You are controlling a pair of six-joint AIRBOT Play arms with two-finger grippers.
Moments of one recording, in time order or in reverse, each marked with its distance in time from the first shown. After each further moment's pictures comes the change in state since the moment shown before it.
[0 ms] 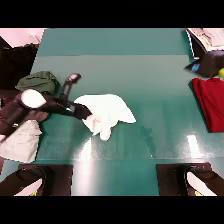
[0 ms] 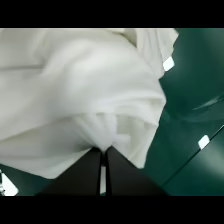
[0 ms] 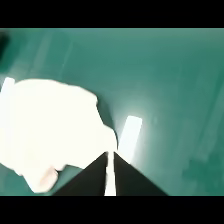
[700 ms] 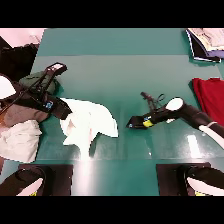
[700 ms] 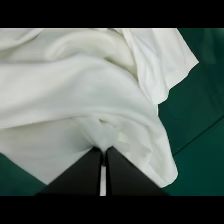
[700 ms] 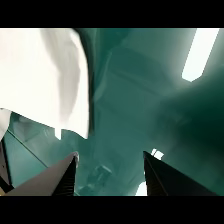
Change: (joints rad) left arm 0.045 0.060 0.172 0.233 -0.312 -0.023; right arm 0.416 -0.348 -0.610 0.359 -0.388 -0.177
